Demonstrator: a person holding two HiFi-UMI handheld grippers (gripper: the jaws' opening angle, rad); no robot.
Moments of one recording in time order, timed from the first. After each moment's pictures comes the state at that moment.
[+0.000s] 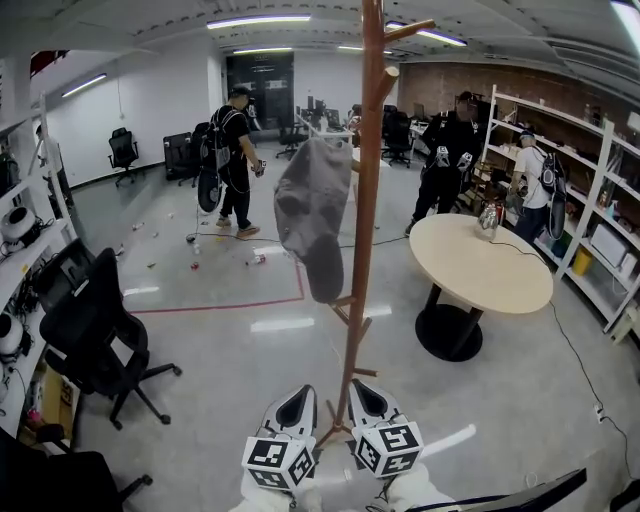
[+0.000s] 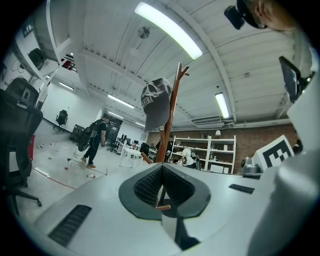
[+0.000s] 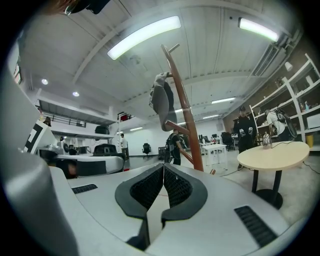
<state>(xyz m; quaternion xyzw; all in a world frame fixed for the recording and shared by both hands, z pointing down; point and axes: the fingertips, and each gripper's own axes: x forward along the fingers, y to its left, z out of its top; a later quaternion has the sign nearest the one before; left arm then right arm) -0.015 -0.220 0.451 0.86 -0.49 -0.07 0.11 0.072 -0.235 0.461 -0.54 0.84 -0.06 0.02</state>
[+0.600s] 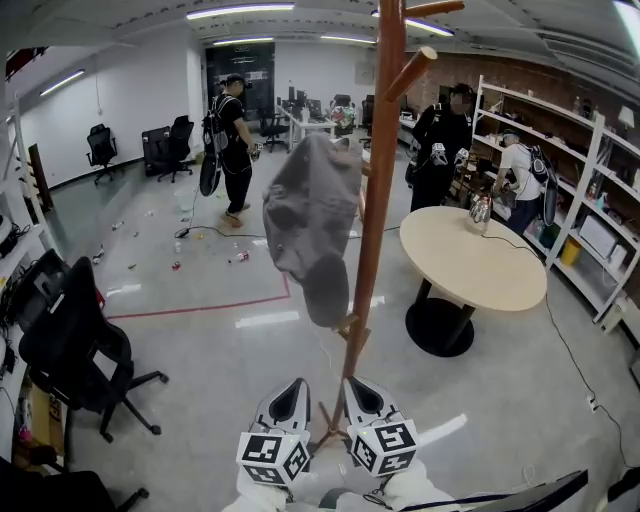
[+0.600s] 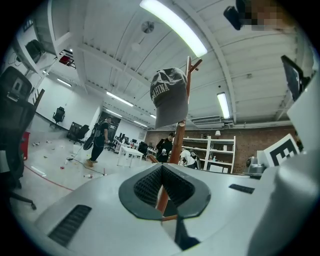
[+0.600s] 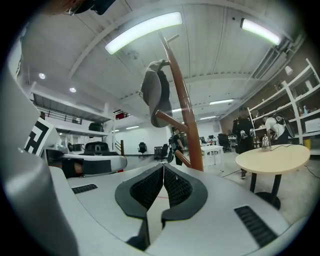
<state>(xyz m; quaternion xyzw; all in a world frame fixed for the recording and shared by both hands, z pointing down) -0.025 -0.287 0.459 0.87 -0.48 -0.07 0.11 0.065 -0.289 0.466 -0.56 0.83 -0.05 0.01</state>
